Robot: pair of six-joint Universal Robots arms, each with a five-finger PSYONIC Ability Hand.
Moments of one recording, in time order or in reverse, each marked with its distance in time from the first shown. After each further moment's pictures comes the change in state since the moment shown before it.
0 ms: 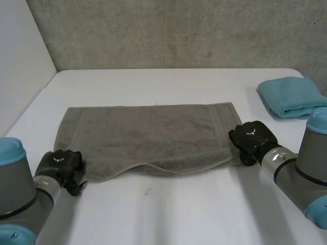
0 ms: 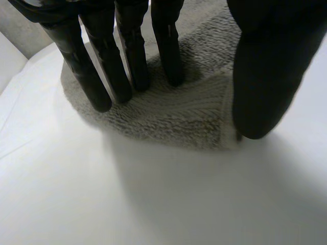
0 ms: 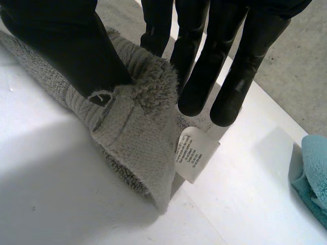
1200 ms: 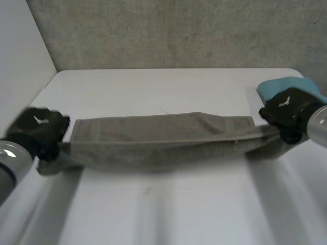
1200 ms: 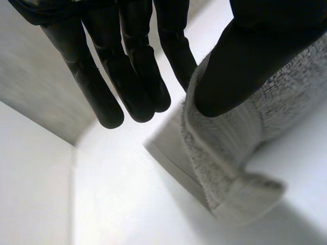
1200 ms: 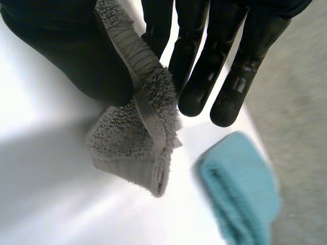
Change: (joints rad) left arm 0.009 0.351 0.170 -0.351 0.110 0.258; right arm -0.075 -0.215 -0.320 0.630 0.036 -0.366; left_hand 0.539 0.608 0.603 0.606 0.557; right_hand 0.000 0.000 0.000 0.000 0.000
